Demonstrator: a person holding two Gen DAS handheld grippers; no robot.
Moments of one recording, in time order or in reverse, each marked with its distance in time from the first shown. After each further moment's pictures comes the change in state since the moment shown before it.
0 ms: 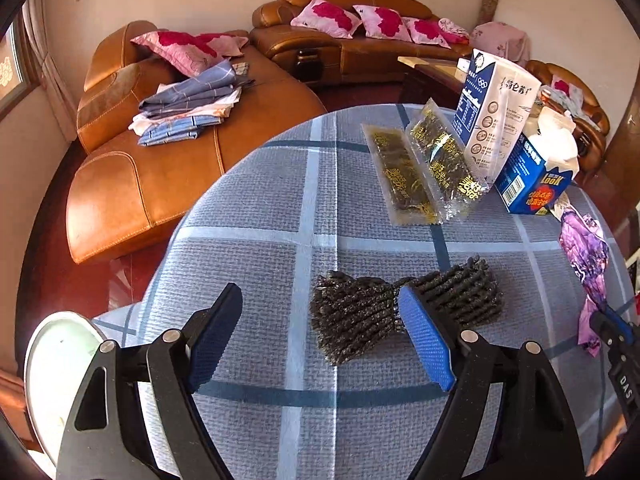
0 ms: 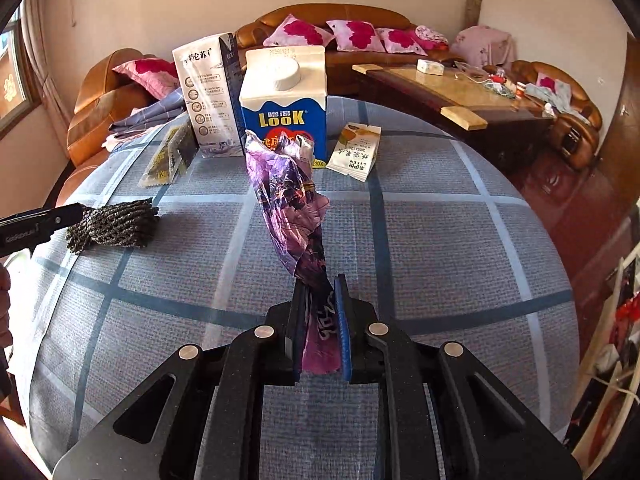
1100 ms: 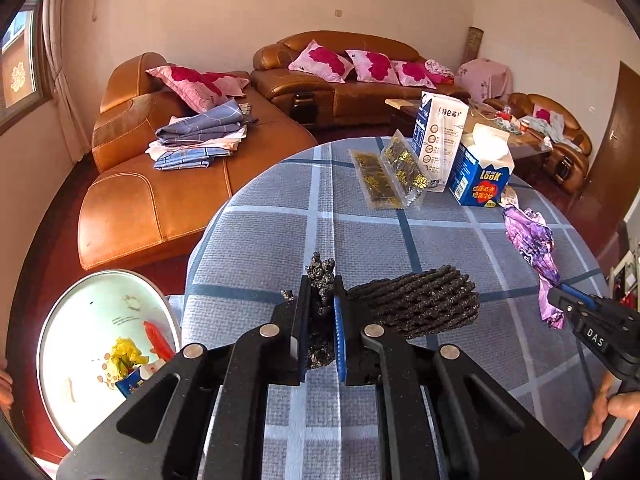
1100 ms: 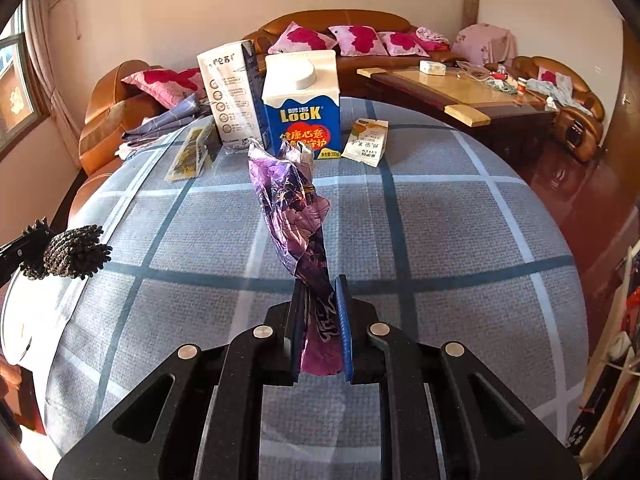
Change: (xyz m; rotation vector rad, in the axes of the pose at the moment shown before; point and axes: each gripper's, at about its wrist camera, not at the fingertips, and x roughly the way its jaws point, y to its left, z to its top) left arm -0.099 0.012 -0.075 0.010 -0.199 -0.022; right arm -0.033 0.014 -0.024 0.040 -0.019 0.056
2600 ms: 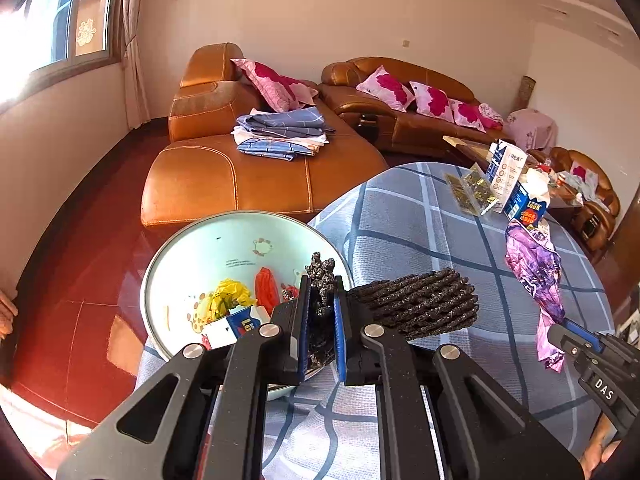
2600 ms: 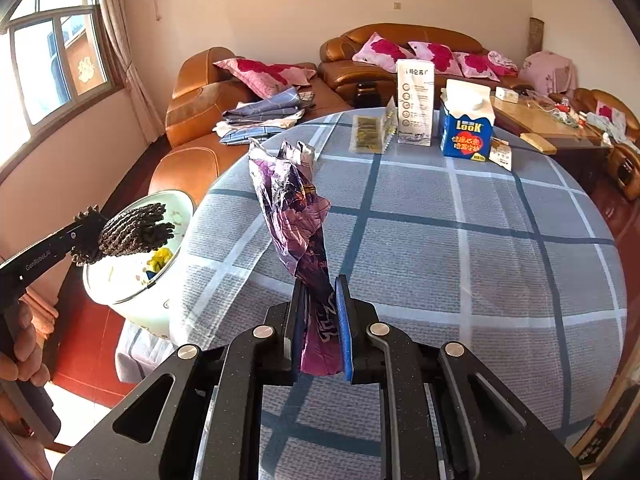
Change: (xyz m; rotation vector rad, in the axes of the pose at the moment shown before) left arm -0.100 0.126 -0.073 -0.203 -0.073 0.109; right arm -0.074 0.151 -0.055 -0.158 -0.026 0.197
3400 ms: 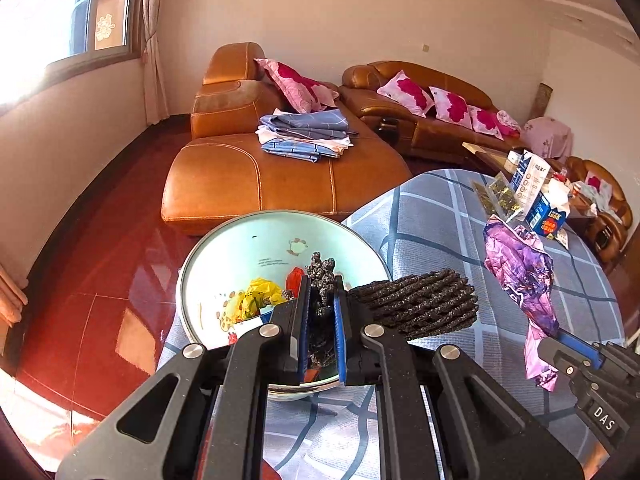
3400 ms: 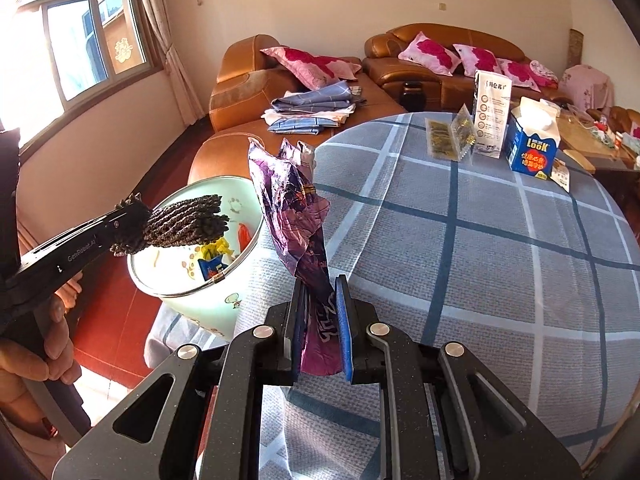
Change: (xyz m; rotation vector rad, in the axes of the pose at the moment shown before) left arm -0.001 0.025 -0.001 -0.036 -0.011 0.053; right arm 0.011 0.060 0.005 -0.080 0.029 0.103
